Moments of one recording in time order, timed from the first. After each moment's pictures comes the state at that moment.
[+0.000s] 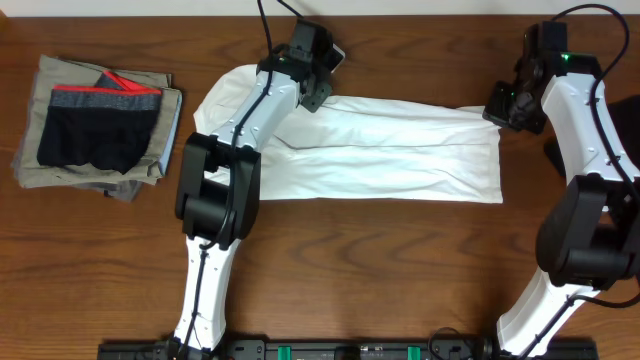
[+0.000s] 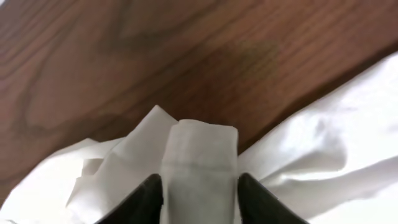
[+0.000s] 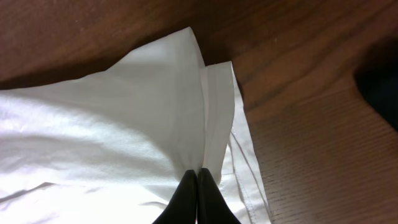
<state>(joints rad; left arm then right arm) -0.35 2.36 1.93 -0.61 -0.07 0.37 -0.10 1.99 1.68 -1.01 -0.01 0.33</state>
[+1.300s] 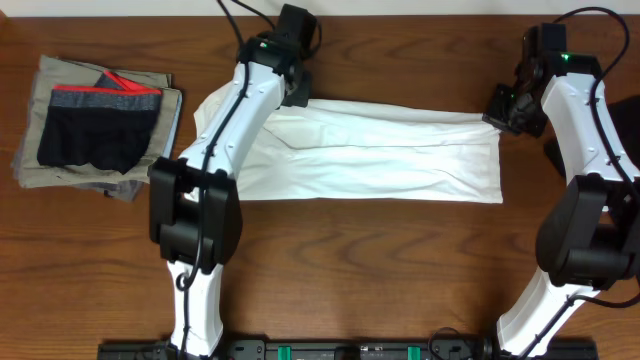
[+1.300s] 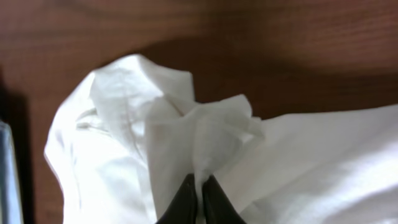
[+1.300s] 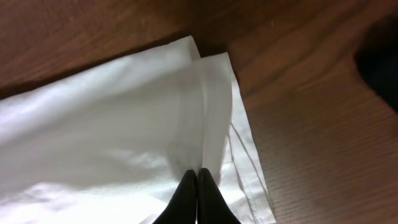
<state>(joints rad) -0.34 2.15 1.93 -0.98 -0.22 -0.17 -0.10 1.99 1.68 -1.05 -0.01 0.36</state>
